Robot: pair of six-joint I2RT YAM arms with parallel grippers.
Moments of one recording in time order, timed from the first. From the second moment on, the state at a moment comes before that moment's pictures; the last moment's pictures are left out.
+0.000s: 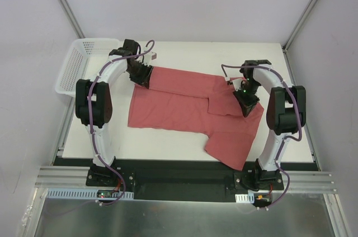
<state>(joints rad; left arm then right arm) -0.17 2.00 1.65 -0.84 0.38 0.29 0.11 1.95 1.47 -1.26 -0.10 -0.43</state>
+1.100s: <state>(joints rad) -0.17 2.01 1.72 -0.85 0.38 0.29 0.11 1.96 1.56 -1.38 -0.15 -0.38</state>
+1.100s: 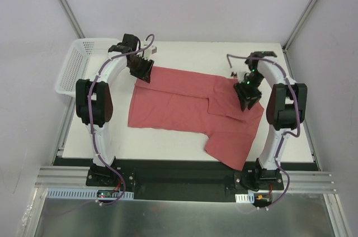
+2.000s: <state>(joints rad) -0.14 2.35 1.99 -0.85 0.20 0.30 -0.07 2.51 2.30 -1.09 -0.01 -0.54</state>
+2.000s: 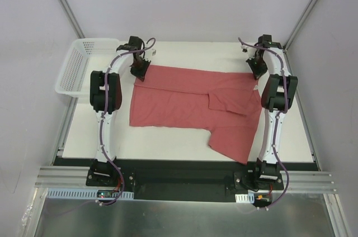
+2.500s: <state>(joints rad) -0.28 2.23 2.11 -0.87 0.23 0.22 -0.04 2.39 2.13 -0.84 0.08 -0.59</state>
